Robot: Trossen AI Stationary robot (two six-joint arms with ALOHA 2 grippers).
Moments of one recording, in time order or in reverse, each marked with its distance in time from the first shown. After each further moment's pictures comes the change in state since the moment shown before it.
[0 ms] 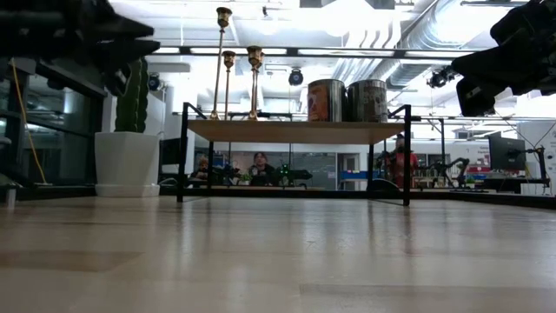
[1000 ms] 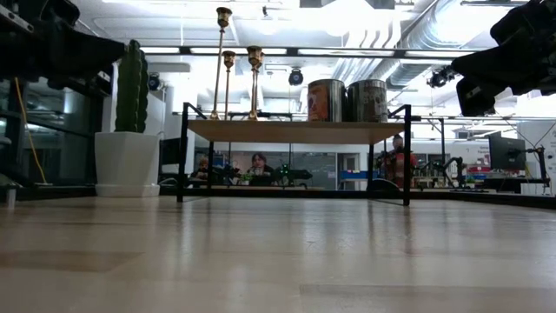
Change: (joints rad) left arm 0.001 -0.454 -0.136 -0.295 0.088 0.311; right arm 0.000 0.000 0.000 0.000 0.000 0.000
